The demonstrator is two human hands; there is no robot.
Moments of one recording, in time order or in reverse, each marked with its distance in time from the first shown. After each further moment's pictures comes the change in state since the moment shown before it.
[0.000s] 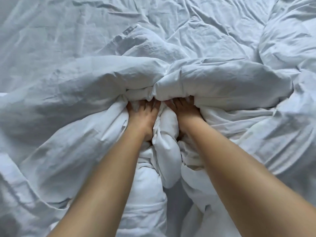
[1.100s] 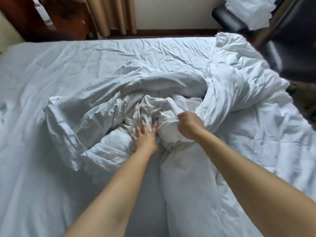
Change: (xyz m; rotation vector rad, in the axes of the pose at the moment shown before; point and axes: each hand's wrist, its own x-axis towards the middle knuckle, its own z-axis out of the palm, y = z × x) left_hand -0.268 0.127 -0.051 -0.414 -0.045 -0.216; right_hand -0.341 -0.022 -0.062 0.725 0.302 0.366
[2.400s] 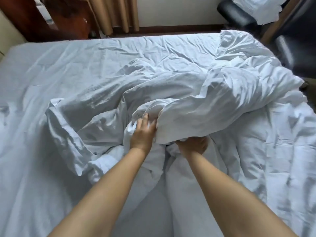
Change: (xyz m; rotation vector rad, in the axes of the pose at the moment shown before) left_hand 0.019 -0.034 -0.025 -0.079 0.546 0.330; right_hand 0.031 0.041 0.120 0.144 0.011 0.527
